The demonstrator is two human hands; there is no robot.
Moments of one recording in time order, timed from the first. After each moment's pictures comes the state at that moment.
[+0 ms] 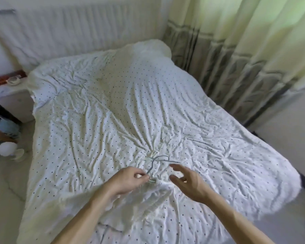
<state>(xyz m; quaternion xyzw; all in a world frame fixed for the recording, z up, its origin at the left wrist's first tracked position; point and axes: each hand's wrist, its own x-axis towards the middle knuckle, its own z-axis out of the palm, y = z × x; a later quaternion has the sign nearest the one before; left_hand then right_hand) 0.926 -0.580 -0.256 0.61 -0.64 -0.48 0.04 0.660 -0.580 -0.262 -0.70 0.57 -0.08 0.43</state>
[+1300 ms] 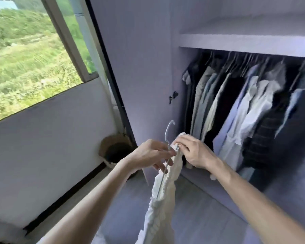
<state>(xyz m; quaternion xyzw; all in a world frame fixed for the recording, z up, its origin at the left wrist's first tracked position) 0.110 -0.288 -0.053 -0.19 -0.81 -0.44 -0.33 0.116 -0.073 -0.160 -0.06 0.94 -0.33 -0.06</state>
